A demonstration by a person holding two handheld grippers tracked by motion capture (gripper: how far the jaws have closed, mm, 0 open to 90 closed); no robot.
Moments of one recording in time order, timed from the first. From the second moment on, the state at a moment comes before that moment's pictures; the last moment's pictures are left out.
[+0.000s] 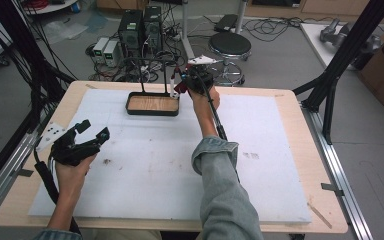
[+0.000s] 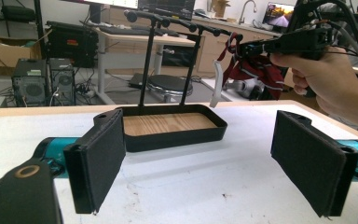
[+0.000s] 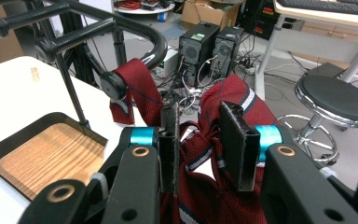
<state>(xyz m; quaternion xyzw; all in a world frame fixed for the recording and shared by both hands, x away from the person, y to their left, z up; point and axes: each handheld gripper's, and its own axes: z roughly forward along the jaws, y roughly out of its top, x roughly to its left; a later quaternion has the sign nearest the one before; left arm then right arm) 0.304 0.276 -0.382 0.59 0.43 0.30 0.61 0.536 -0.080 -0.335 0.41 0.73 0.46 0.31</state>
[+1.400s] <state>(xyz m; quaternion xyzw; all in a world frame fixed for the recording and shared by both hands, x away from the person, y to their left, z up) 0.305 0.271 -0.383 0.60 0.43 0.29 0.61 0.528 -0.108 -0.321 0.44 0.69 0.48 0.31</state>
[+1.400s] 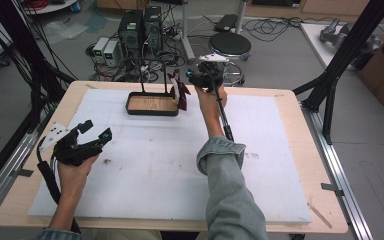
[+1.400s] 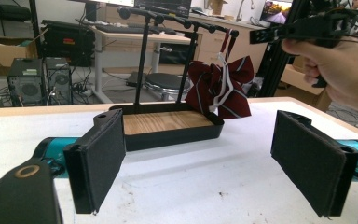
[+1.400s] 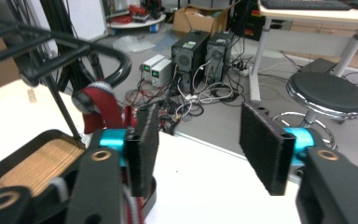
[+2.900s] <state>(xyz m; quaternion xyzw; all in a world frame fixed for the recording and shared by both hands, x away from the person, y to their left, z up) 0.309 0.258 -0.390 0.62 0.42 0.29 0.60 0.417 -0.277 -0.273 0.45 0.60 0.54 0.38</state>
